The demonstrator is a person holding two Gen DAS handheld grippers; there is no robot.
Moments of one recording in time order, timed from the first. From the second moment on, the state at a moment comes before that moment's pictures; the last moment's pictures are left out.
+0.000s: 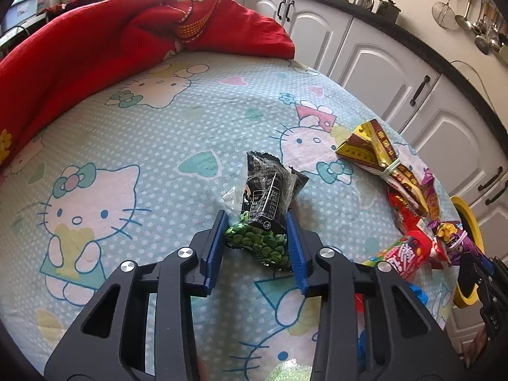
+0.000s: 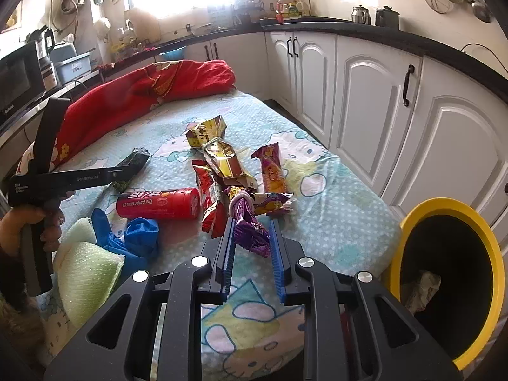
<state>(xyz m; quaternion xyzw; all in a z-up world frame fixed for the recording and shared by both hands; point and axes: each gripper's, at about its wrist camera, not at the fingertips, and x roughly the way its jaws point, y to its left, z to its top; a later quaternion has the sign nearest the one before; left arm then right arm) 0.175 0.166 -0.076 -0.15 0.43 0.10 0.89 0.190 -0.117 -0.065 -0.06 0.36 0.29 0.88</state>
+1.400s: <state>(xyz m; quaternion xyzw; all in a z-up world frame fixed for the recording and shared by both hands) 0.168 0.016 0.005 -0.10 0.34 -0.05 0.94 0.178 -0.224 -0.012 -0.03 0.31 0.22 0.92</state>
